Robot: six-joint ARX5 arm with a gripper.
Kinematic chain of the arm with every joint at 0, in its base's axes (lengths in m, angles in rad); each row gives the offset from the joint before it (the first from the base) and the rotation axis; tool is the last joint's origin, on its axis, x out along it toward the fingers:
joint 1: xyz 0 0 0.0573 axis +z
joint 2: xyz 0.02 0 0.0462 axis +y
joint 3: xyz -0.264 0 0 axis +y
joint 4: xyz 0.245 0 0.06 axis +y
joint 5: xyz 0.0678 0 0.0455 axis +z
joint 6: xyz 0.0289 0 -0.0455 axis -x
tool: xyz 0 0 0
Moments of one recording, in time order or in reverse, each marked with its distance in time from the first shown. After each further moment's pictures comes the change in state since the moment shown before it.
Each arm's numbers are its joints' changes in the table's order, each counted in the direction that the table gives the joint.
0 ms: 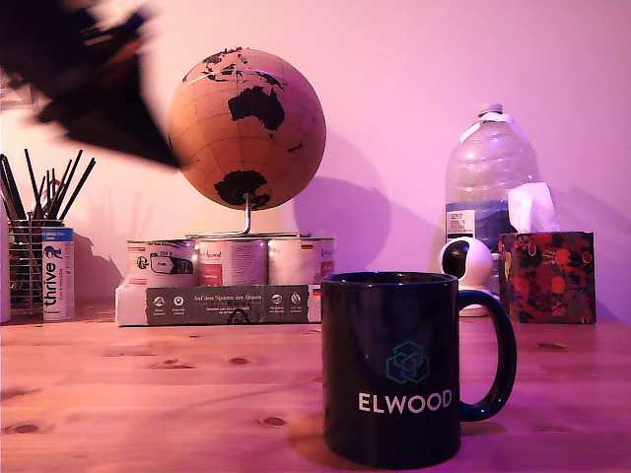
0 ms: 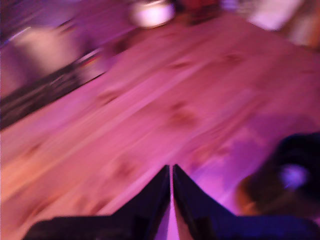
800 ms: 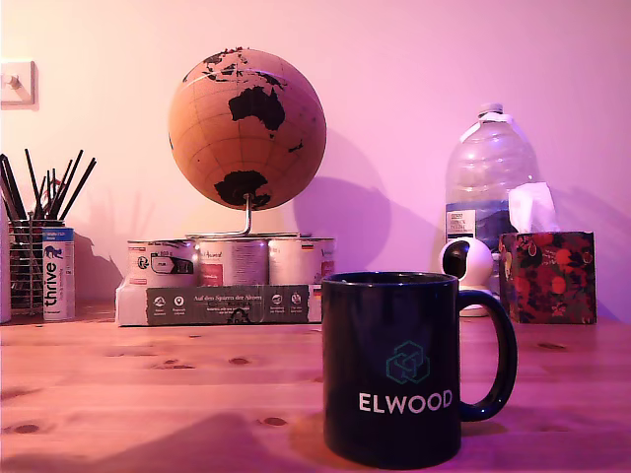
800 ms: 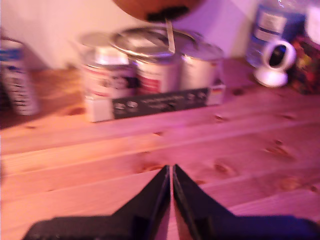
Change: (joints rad) arm 0.274 -0.694 0.347 0.035 0.098 0.143
